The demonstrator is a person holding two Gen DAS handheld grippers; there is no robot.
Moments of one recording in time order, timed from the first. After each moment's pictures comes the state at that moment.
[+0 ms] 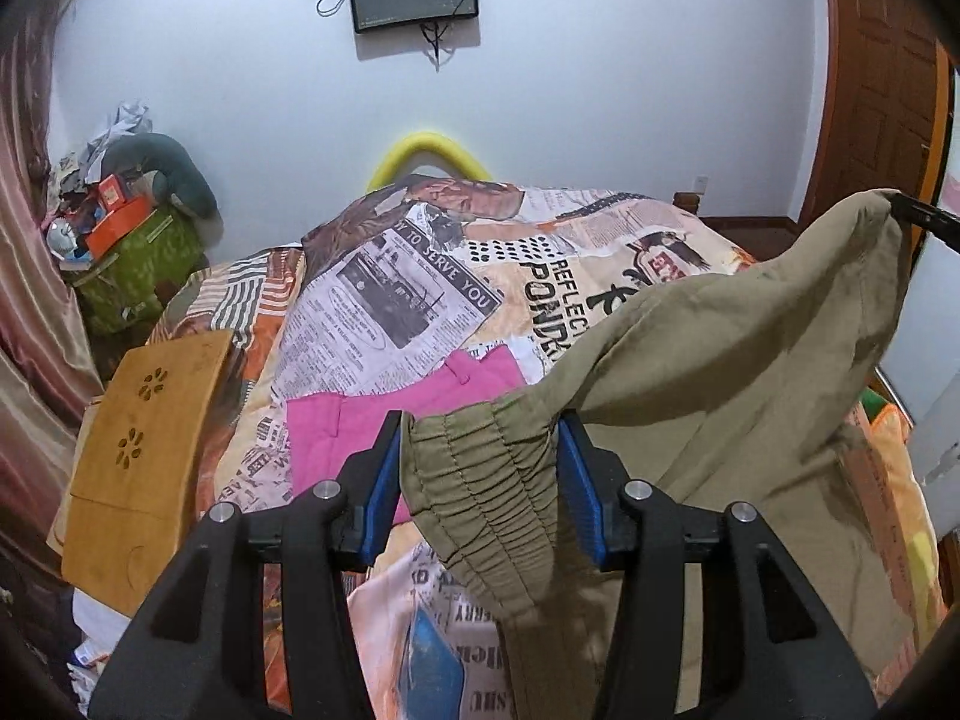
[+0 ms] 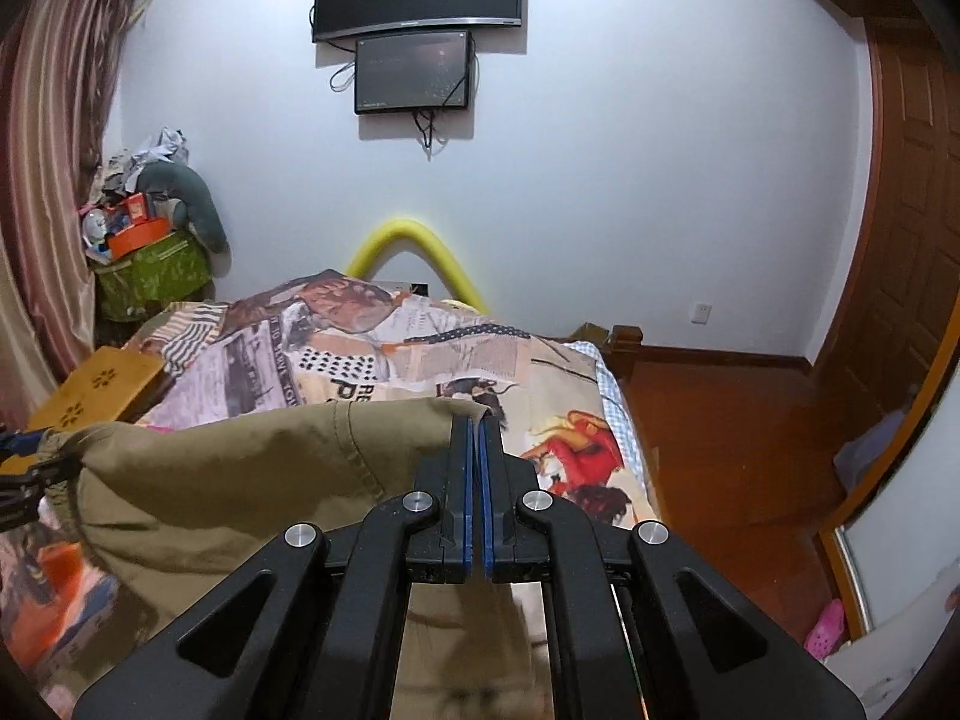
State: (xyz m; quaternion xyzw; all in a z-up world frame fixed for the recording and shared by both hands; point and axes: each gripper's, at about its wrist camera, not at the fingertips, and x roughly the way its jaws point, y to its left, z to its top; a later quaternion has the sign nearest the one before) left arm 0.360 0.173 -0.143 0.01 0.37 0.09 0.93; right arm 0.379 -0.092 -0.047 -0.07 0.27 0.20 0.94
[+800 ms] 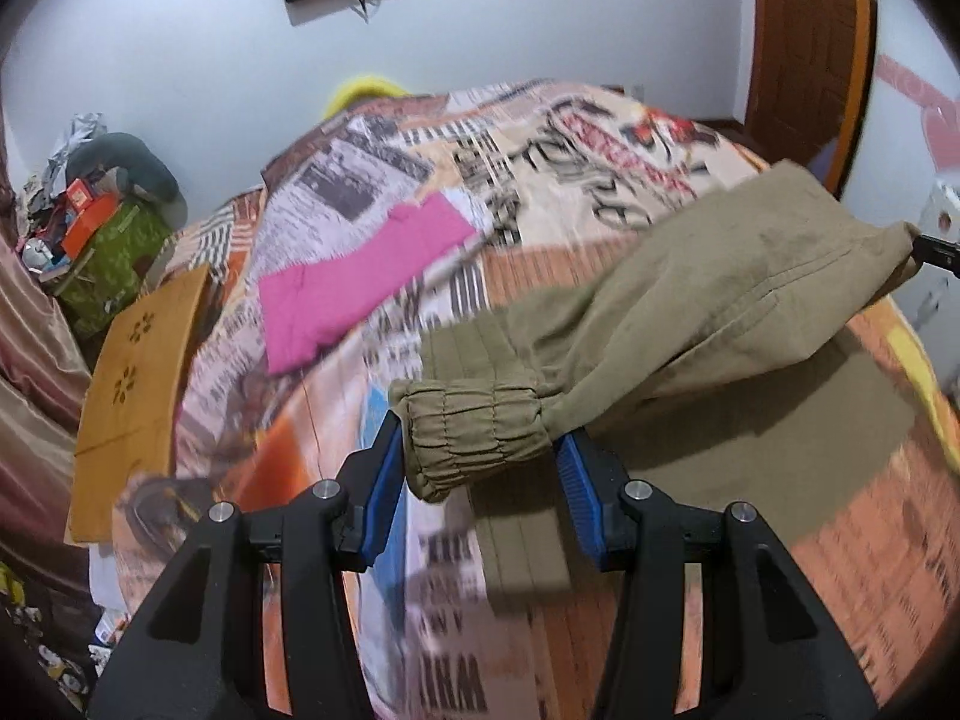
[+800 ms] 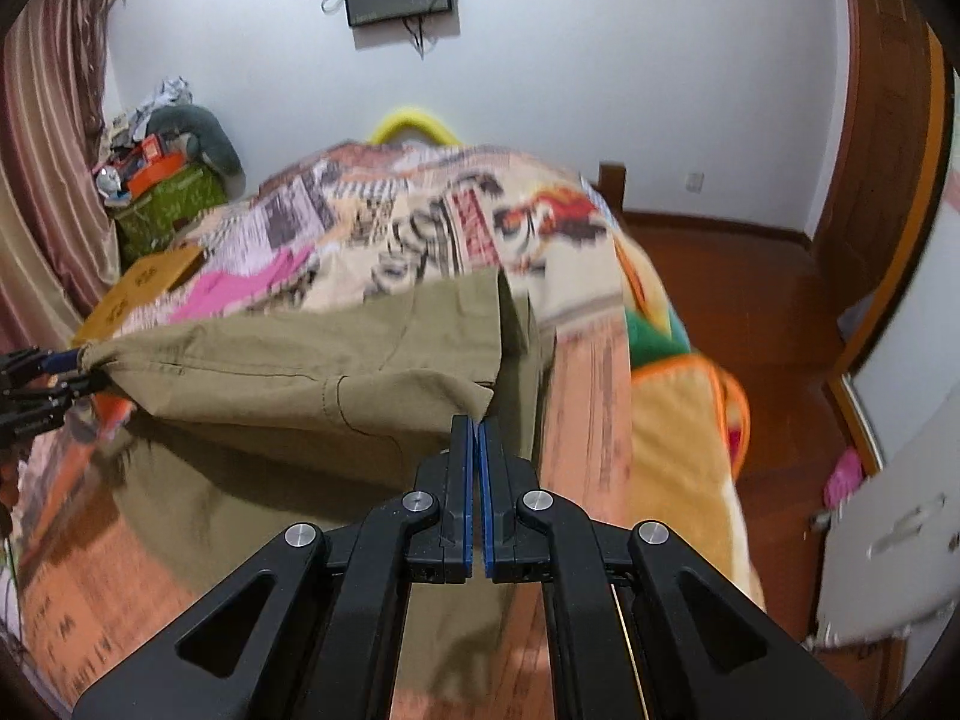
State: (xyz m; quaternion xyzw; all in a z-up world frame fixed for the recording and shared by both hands) left arm 0.225 0.120 -0.210 0.06 0.43 0.04 0.90; right arm 0.226 -0.160 -0.139 -0.04 0.40 0.19 0.89
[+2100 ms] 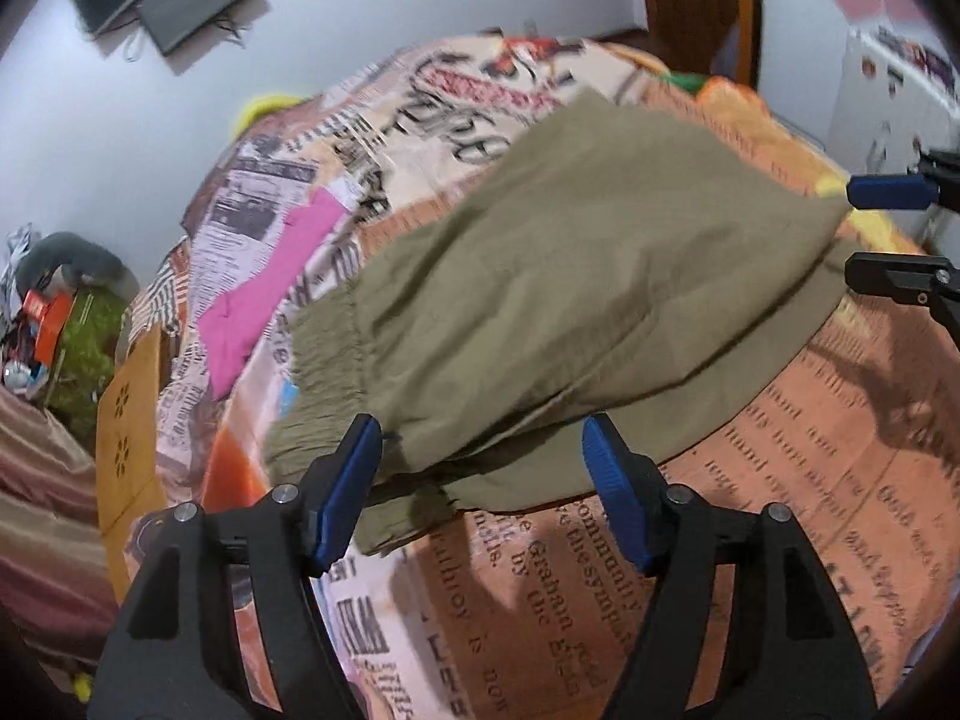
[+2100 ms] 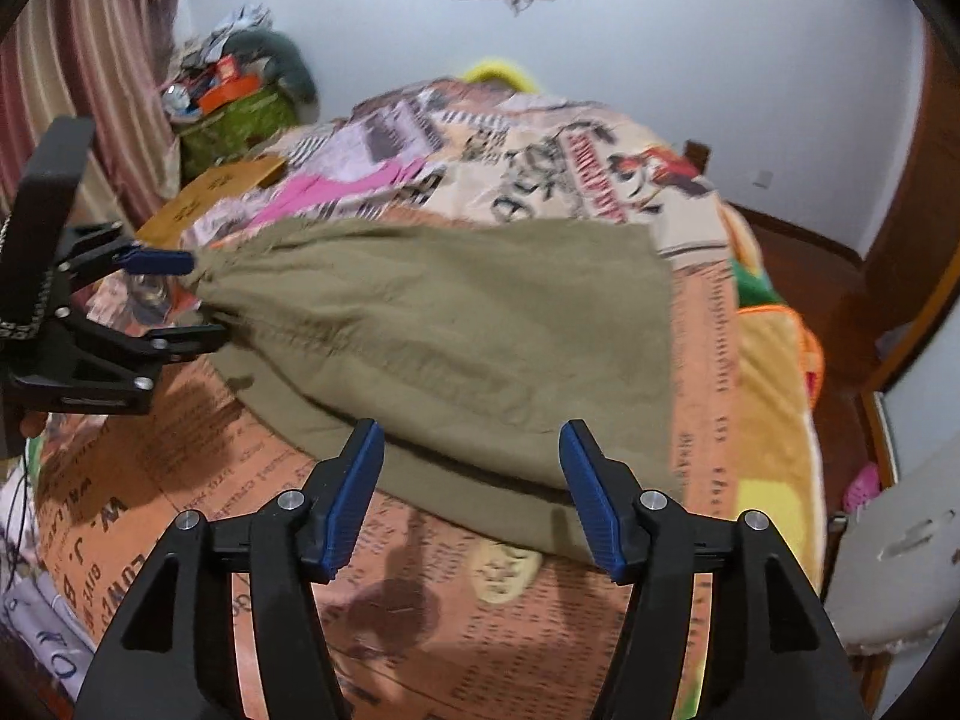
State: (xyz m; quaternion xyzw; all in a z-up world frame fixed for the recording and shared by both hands) left arm 0.210 0.038 -0.231 0.19 0.48 -0.05 0.85; right arm 0.139 -0.096 -0.161 -0.09 0.44 0.26 0.85
